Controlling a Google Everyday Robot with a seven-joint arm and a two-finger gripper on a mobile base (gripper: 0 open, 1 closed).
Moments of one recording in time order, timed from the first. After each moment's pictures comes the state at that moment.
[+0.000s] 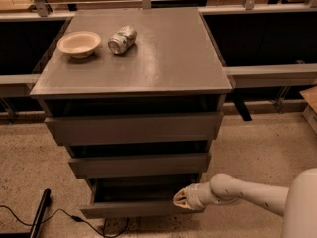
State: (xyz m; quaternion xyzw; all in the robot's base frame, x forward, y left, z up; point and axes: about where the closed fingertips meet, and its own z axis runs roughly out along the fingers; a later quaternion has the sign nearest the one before) arm 0.502 -0.089 0.294 -0.71 0.61 0.16 0.31
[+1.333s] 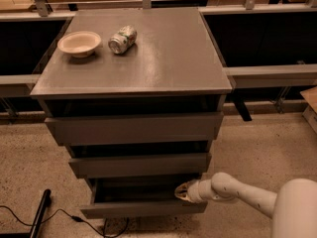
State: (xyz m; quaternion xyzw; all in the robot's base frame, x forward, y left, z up) arm 0.560 -0.104 0.246 -0.68 0.63 0.14 0.35
